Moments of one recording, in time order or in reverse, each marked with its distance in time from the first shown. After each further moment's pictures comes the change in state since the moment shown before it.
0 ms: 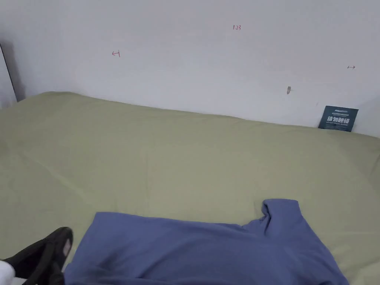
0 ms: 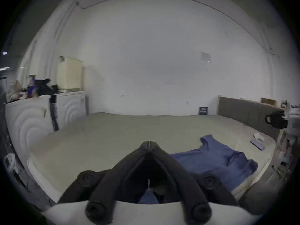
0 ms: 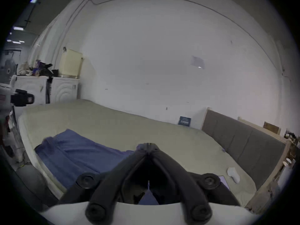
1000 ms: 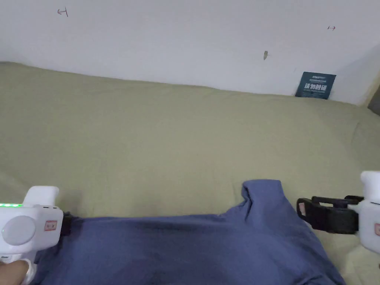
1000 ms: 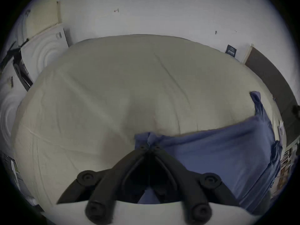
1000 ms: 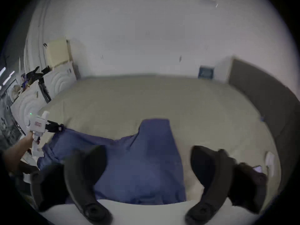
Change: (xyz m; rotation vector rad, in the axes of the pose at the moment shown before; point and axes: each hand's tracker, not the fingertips) left arm -0.063 -0.073 -0.321 -0.783 0.053 0.118; right arm 0.086 -0.011 -0.276 -0.566 0.197 -0.230
